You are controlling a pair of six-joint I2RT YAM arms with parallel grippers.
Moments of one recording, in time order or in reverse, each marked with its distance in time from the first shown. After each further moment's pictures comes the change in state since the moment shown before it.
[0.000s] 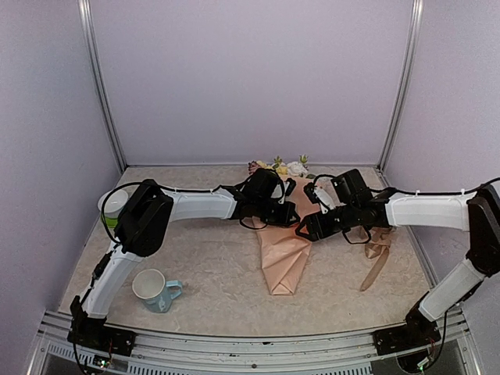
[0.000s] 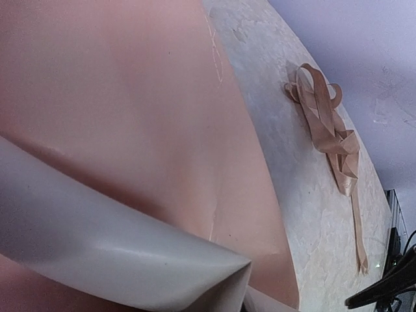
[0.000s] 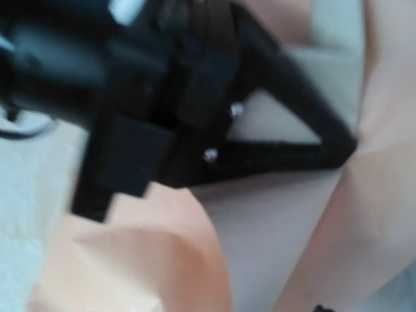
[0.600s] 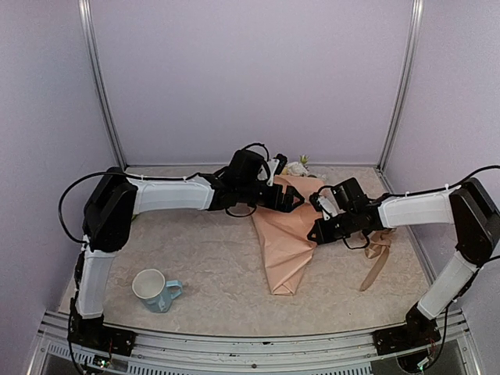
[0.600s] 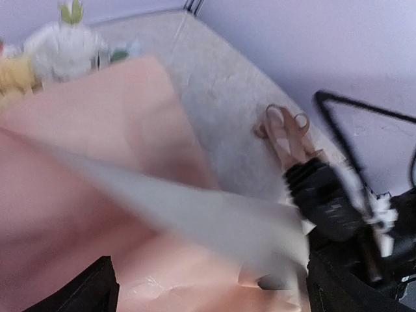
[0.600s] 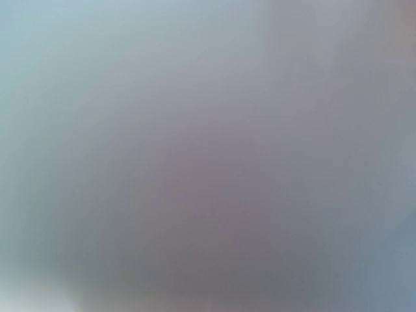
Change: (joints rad) left arm 0.005 -0.233 -0.232 0.112 -0.071 0.101; right arm -0.049 0.107 -0.029 0.035 0.010 0.067
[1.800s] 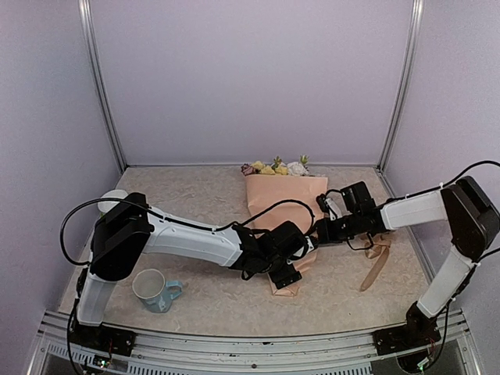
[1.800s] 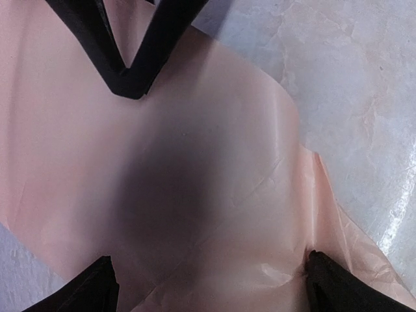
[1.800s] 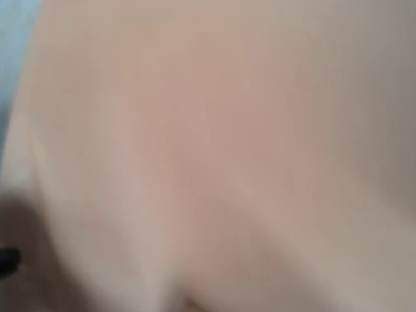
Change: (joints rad) left arm -0.349 -0.047 -0.171 -0.283 -0.632 0.570; right arm -0.104 0.056 -0.069 0.172 -0.190 0.070
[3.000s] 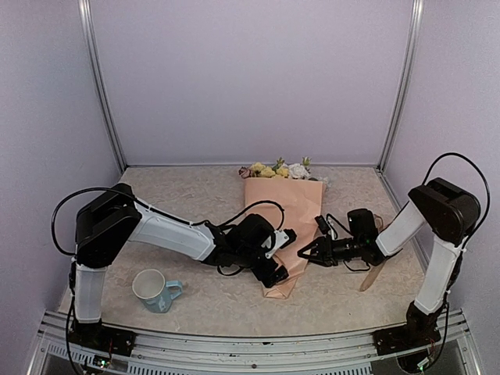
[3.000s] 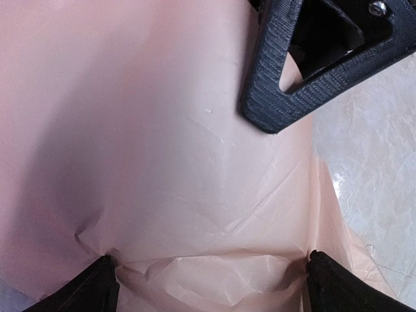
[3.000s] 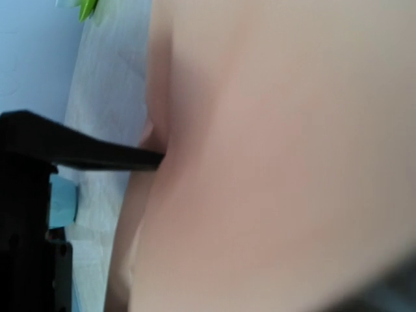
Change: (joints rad) left arm 0.132 -0.109 -0.298 0.296 0.371 -0.177; right arm -0.016 0.185 -0.270 0.678 -0.427 0.354
